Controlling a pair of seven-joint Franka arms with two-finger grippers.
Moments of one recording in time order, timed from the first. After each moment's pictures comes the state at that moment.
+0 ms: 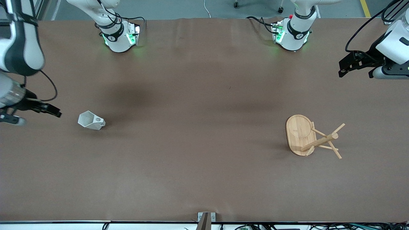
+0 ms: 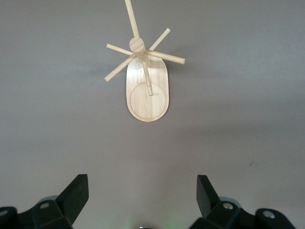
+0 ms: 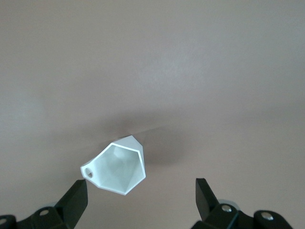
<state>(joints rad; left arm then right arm) 0.00 -0.06 -0.11 -1.59 0.00 1.52 -0.06 -0.12 0.11 -0.08 -2.08 -0.01 2.21 0.03</state>
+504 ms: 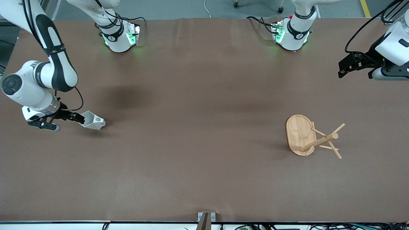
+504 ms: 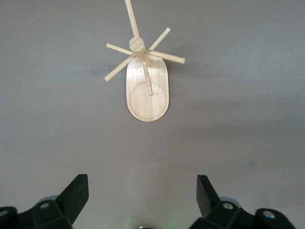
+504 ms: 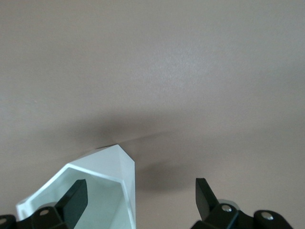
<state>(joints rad) 0.00 -0.06 -0.11 -1.59 0.00 1.52 -0.06 -0.12 0.25 -0.08 -2.25 -0.01 2.53 0.02</state>
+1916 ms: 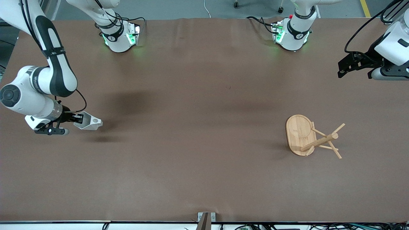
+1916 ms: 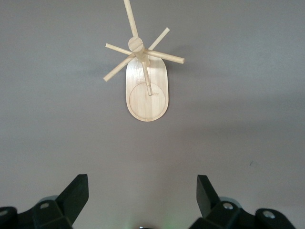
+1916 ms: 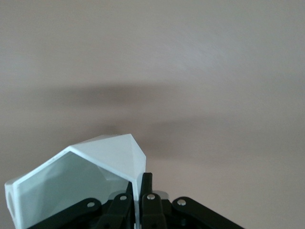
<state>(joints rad) 0.00 -0.06 -0.11 -1.59 0.00 1.52 -0.06 -0.05 0.25 -0.04 -1.99 0.07 2.14 -0.11</state>
